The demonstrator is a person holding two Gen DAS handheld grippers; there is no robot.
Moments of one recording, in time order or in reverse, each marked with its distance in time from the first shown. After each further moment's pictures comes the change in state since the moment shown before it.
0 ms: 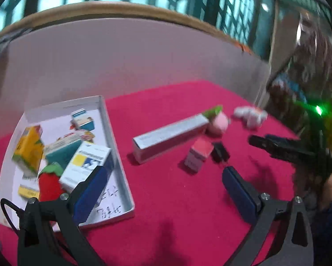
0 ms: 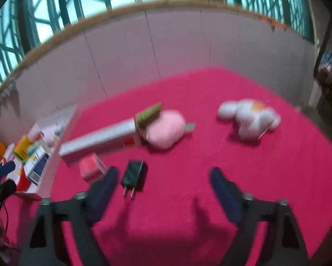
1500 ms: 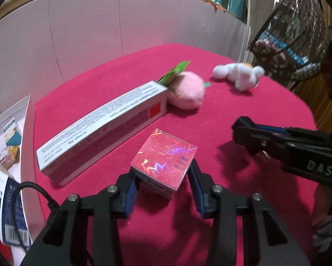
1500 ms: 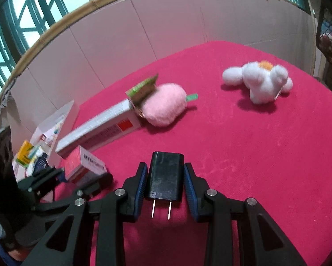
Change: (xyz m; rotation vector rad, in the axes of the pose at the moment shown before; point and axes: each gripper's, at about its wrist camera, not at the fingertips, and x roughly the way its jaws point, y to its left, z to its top) left arm 0.102 -0.062 -0.002 0.161 0.137 -0.115; right arm 0.007 -0.016 -0.016 0.120 0.022 0.064
